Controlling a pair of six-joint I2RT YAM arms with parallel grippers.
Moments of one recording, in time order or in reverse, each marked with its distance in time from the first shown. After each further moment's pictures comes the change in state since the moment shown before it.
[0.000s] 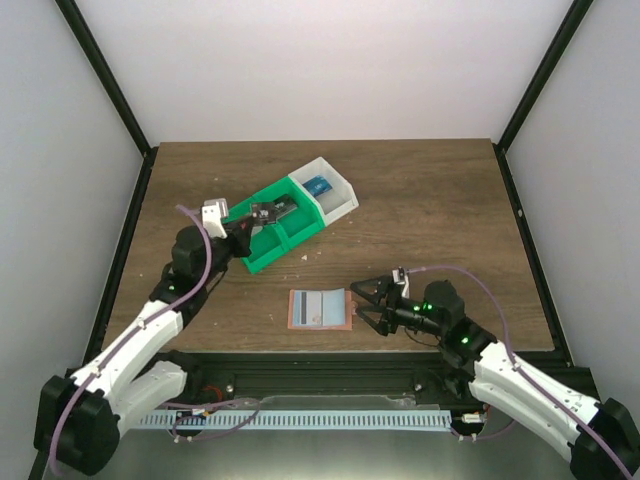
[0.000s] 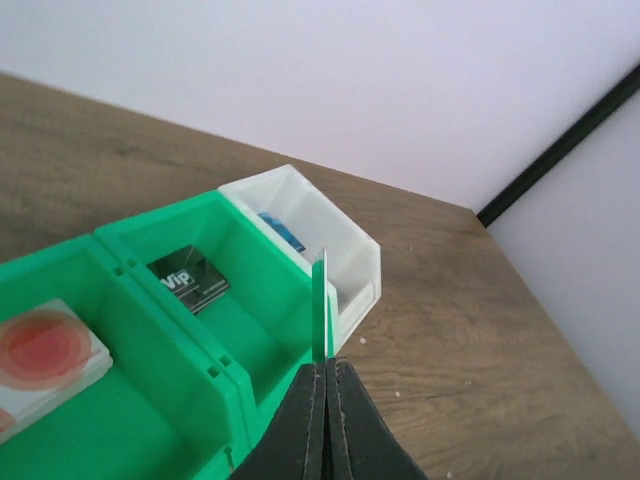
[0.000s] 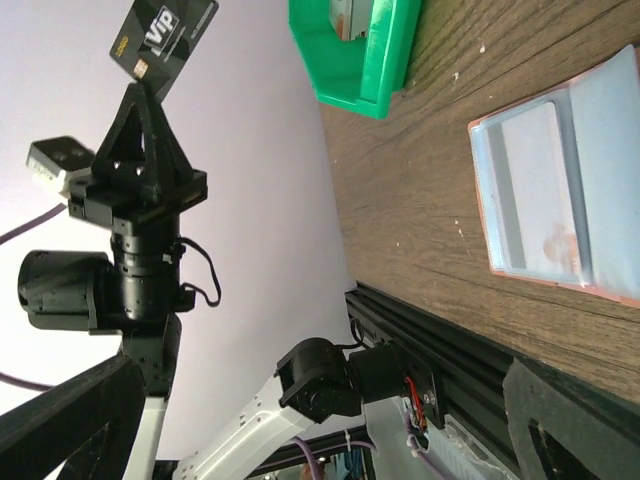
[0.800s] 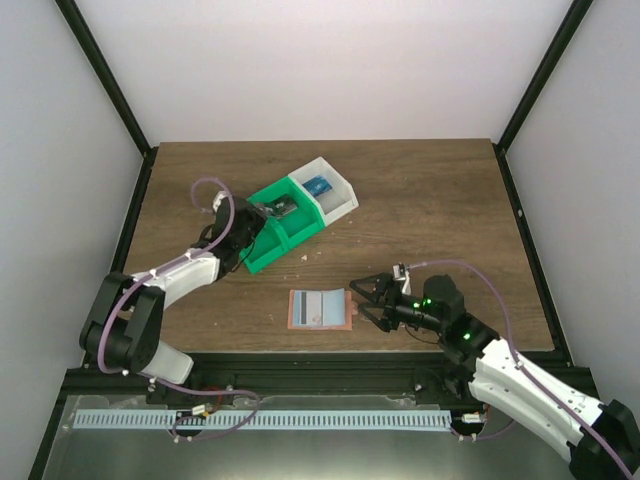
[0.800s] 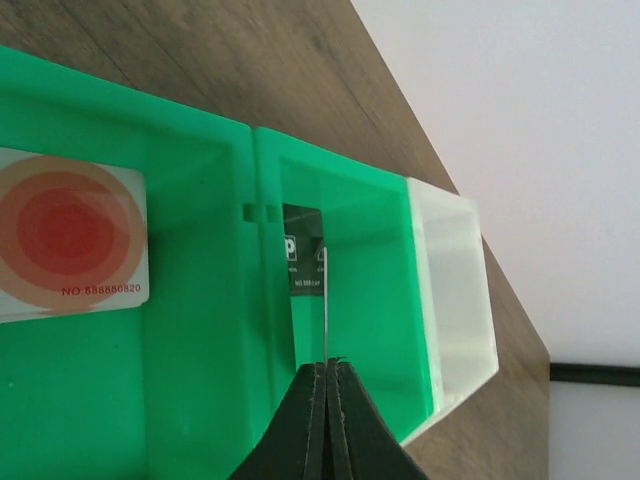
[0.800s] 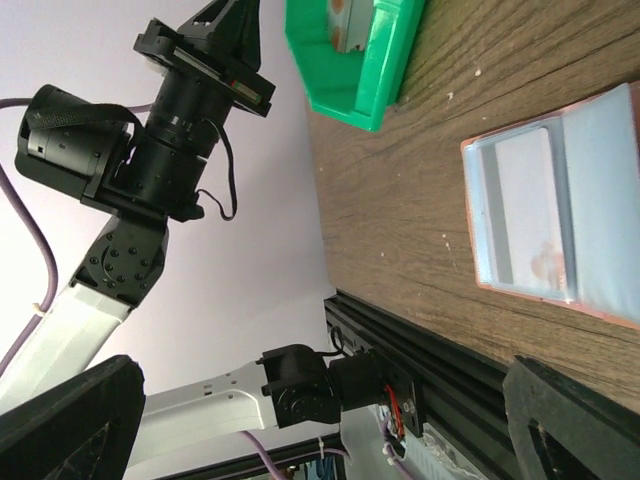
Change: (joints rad) left arm 0.011 0.578 0.228 0.047 -0.222 -0.669; right arm -0.005 0.003 0.068 -0.108 0.013 -0.089
